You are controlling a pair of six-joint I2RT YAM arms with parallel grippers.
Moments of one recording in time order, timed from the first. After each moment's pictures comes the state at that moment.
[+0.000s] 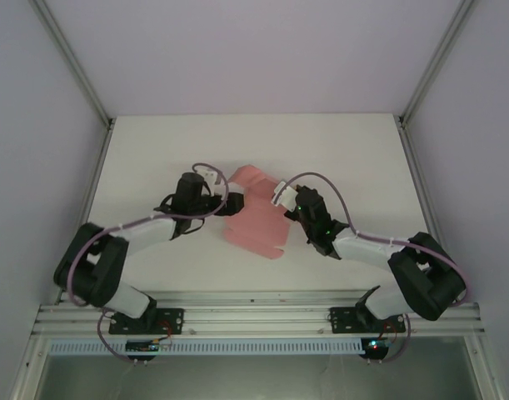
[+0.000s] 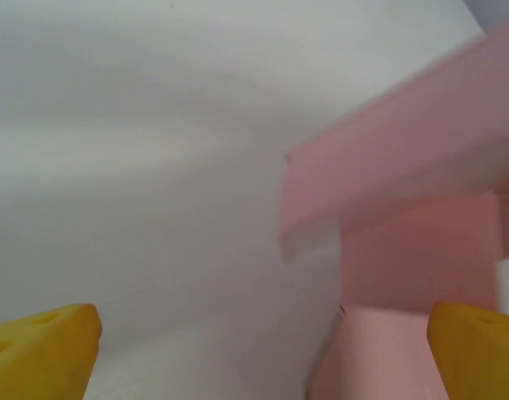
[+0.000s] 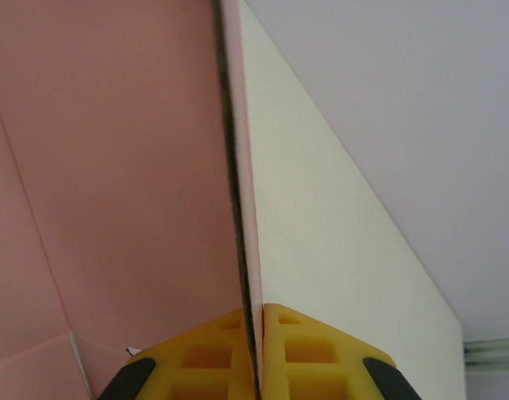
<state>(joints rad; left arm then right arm) -0.50 1.44 0.69 0.18 0.25 -0.41 0.67 1.40 0.56 0.43 0.43 -0.66</state>
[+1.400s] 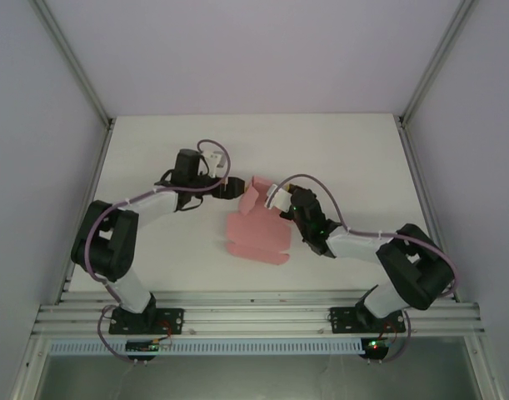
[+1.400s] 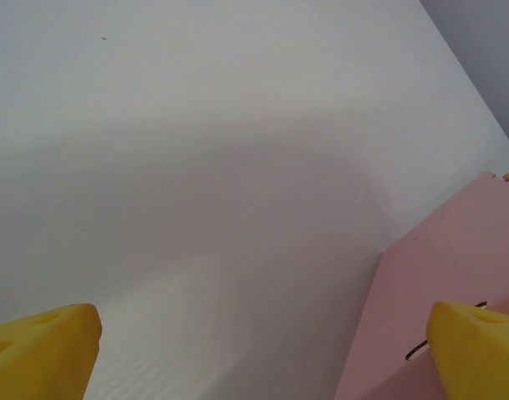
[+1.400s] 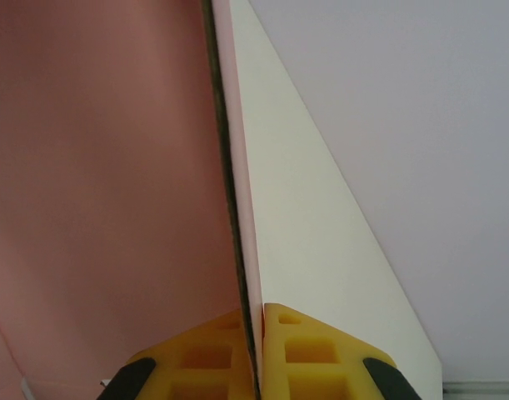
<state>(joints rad) -0.39 1.68 0.96 0.06 0.53 -0.27 0.70 1.49 0.58 0.53 0.42 -0.77</state>
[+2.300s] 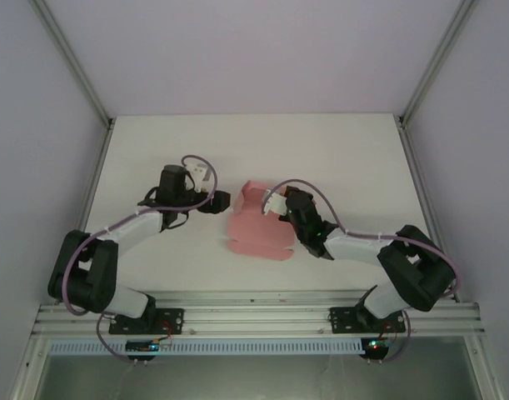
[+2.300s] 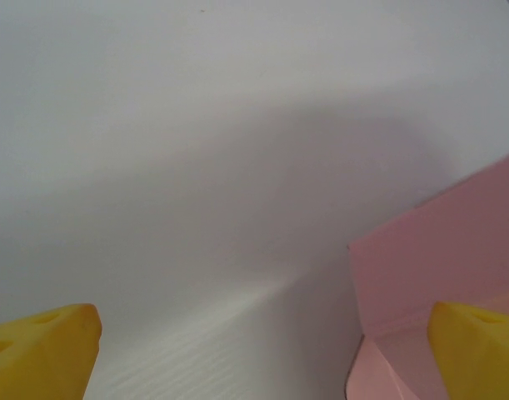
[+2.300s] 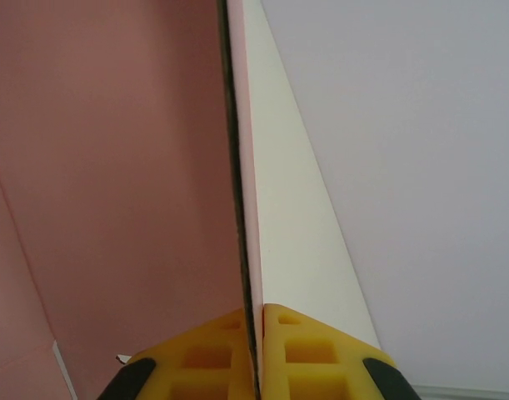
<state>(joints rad) -0.35 1.43 0.74 0.02 0.40 -0.18 0.75 1.47 0.60 0.48 0.50 -0.91</state>
